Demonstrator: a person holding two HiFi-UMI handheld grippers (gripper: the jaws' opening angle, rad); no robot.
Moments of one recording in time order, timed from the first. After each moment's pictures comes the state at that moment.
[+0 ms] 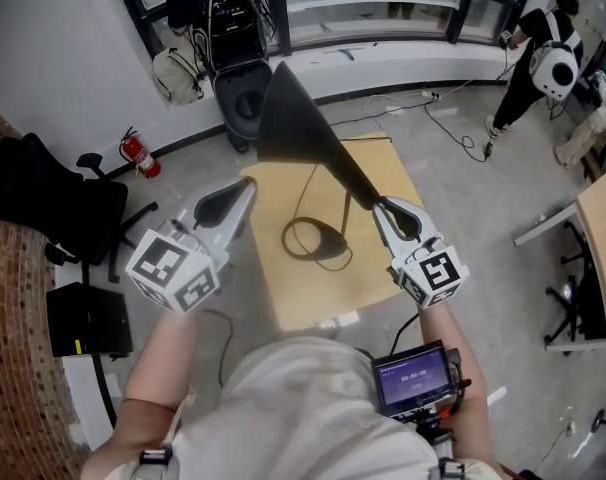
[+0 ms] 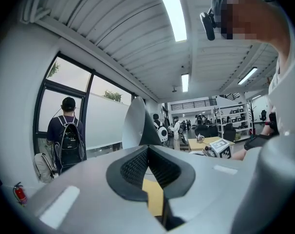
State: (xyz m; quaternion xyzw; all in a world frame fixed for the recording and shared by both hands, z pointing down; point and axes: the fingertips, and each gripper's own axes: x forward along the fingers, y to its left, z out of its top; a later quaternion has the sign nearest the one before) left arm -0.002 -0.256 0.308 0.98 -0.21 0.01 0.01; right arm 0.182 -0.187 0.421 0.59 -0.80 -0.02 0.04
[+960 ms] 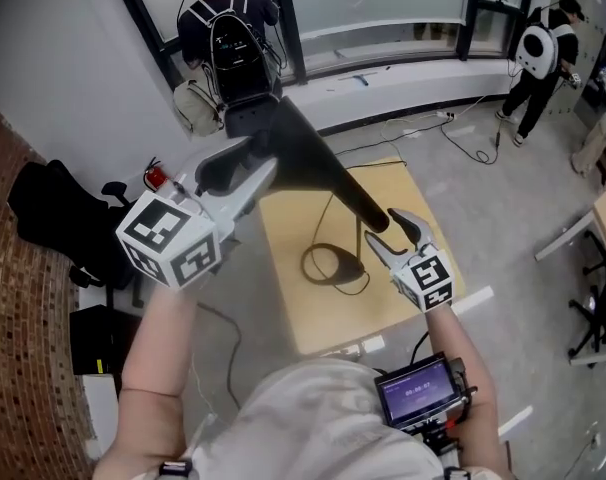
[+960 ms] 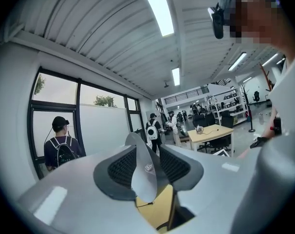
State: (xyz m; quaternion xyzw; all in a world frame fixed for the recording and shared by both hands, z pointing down) left arm 0.034 -0.275 0.221 0.98 -0.20 0.05 -0.08; right arm 0.184 -0.216 0.461 0.58 -0.80 -0.01 0.11
